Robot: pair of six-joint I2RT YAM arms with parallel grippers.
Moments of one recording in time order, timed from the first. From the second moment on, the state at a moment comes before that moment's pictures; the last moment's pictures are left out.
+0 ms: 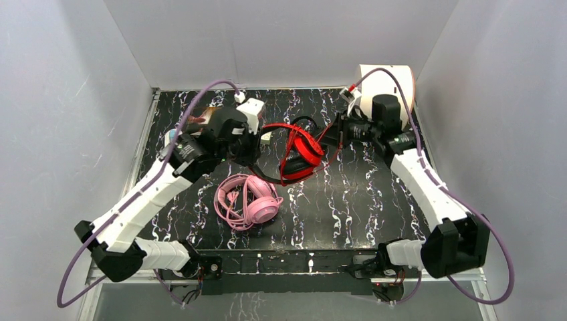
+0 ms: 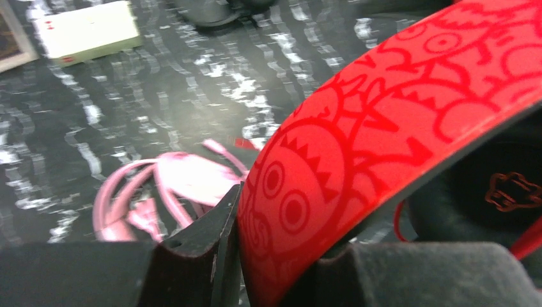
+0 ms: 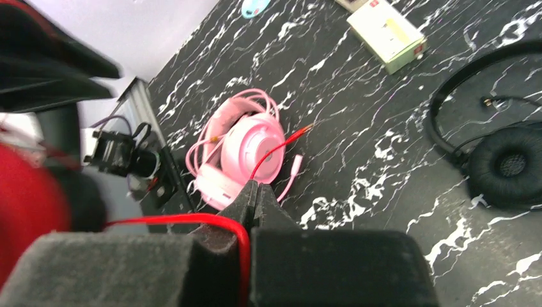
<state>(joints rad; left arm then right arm) -0.80 1.25 1.54 -0.96 -0.09 -0.29 0.28 1.25 1.07 -0.20 -0.85 0.26</state>
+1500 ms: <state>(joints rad) -0.83 1.36 1.33 -0.52 -0.39 0.30 0.32 1.19 1.10 -0.10 -1.19 0.95</state>
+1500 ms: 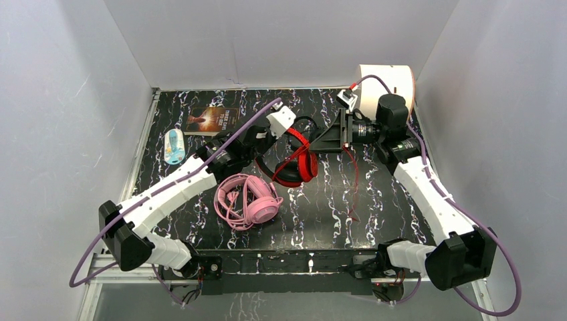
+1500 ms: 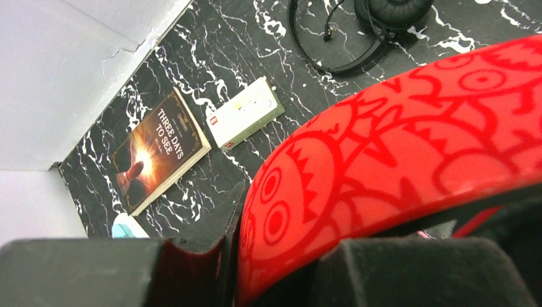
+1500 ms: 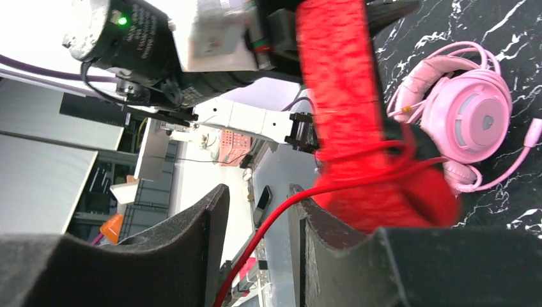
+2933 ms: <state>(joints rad) -0.81 1.45 1.54 -0.68 -0.70 -0.65 0.77 0.92 0.91 -0.32 -0.35 0.54</state>
